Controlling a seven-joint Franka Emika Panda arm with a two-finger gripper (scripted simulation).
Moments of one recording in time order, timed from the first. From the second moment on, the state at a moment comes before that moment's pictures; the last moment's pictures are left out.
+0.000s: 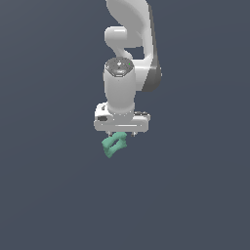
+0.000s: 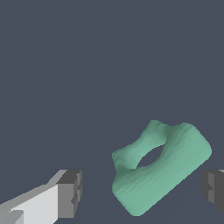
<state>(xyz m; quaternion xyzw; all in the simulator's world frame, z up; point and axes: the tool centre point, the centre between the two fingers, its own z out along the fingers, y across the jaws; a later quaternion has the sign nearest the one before) 0.004 -0.013 0.169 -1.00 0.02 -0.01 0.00</state>
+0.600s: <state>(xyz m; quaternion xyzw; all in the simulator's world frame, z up) 0.005 -0.016 0.170 -1.00 0.04 -0.01 0.00</state>
